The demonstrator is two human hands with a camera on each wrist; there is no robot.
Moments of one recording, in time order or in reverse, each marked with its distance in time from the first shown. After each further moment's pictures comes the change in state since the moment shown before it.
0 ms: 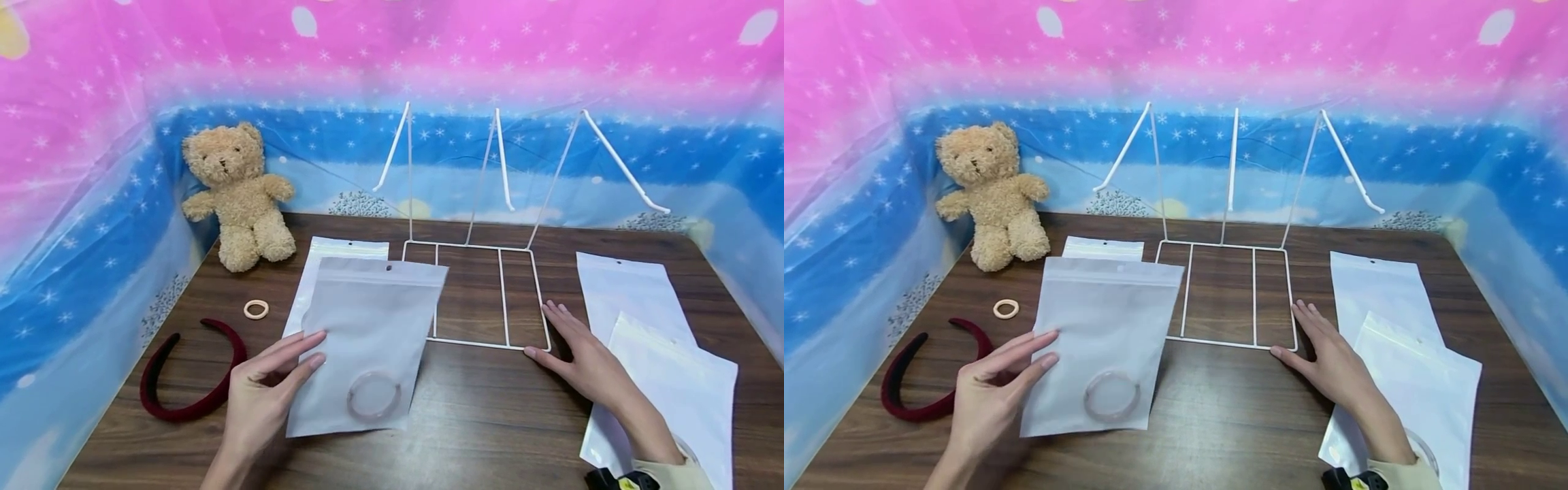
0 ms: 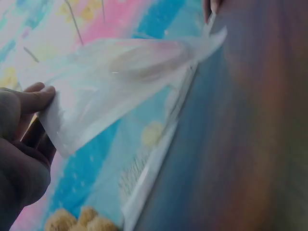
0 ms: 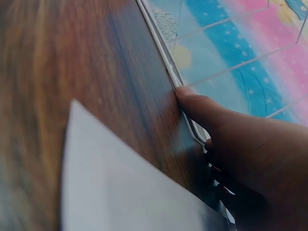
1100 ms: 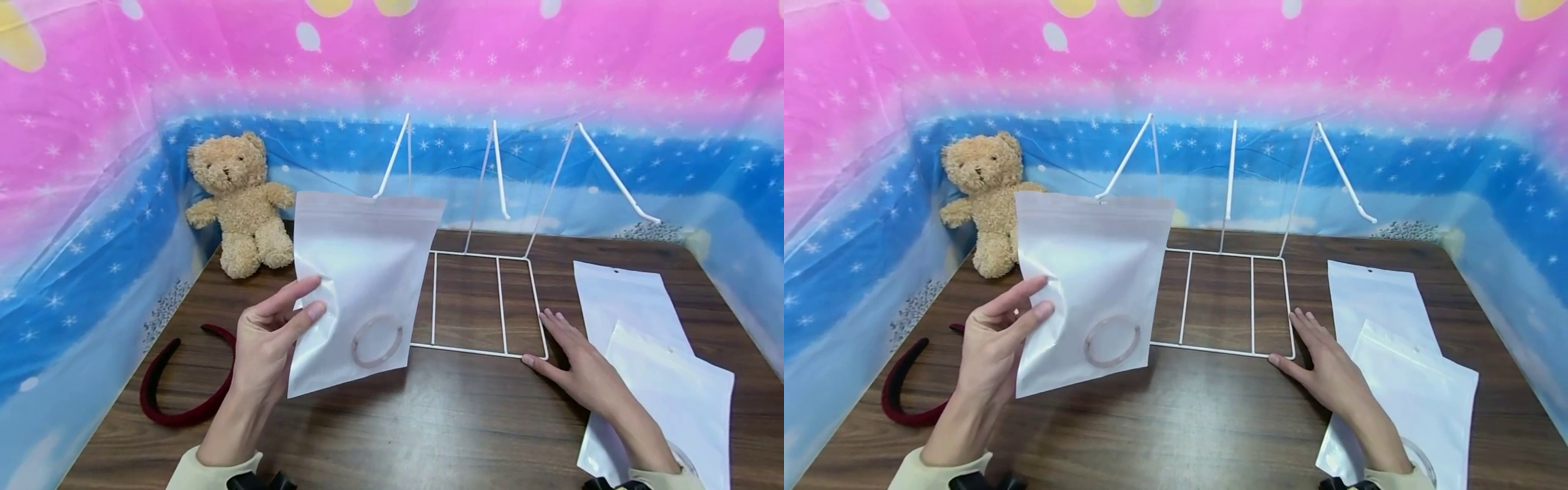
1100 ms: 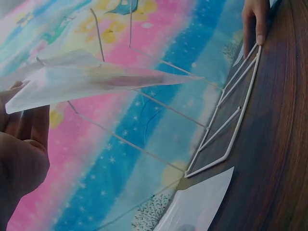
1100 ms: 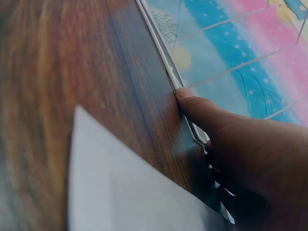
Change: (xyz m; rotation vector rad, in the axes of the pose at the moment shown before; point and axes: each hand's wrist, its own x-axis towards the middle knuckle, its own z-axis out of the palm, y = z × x) left_hand 0.055 0.028 0.013 -0.610 -0.037 -0.046; right_hand -0.001 0.000 0.002 0.012 0.018 -0.020
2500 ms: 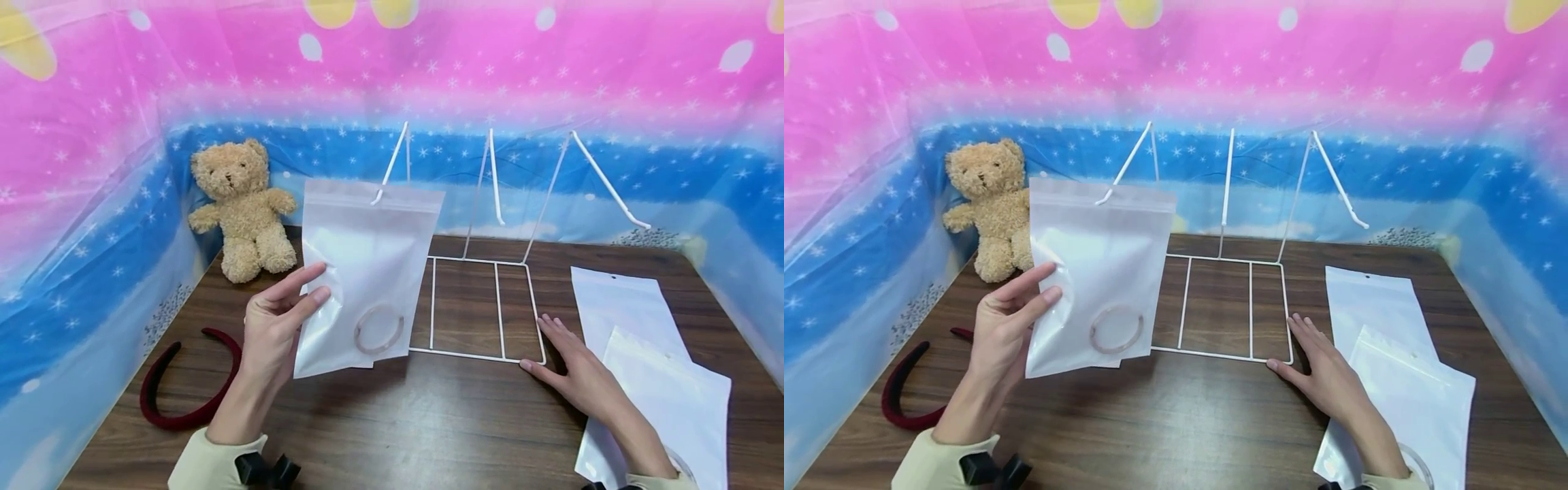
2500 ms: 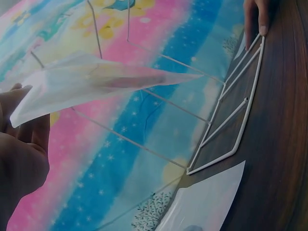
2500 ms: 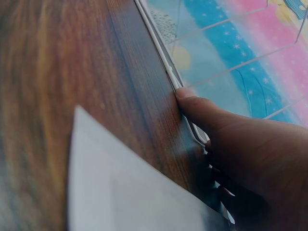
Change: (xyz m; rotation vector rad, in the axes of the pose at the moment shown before) left_hand 0.021 -0.007 0.004 -0.061 -0.022 0.032; right_hand 0.000 0.001 0.001 0.005 0.000 0.002
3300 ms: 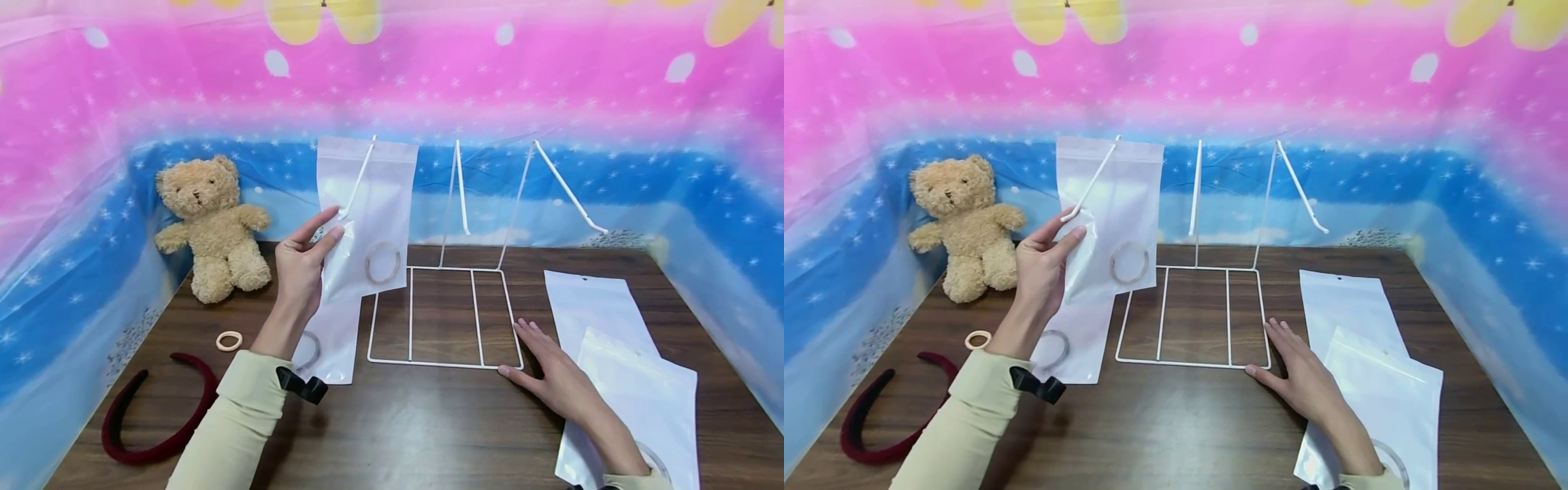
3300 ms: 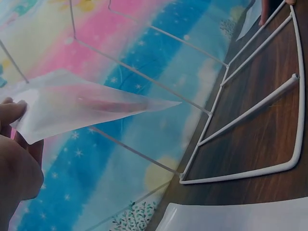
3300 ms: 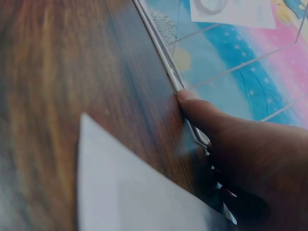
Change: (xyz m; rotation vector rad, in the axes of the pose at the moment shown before) left_hand 0.111 -0.062 0.036 -0.034 0.085 0.045; right_hand -0.002 0.006 0.001 0.000 0.046 -0.023
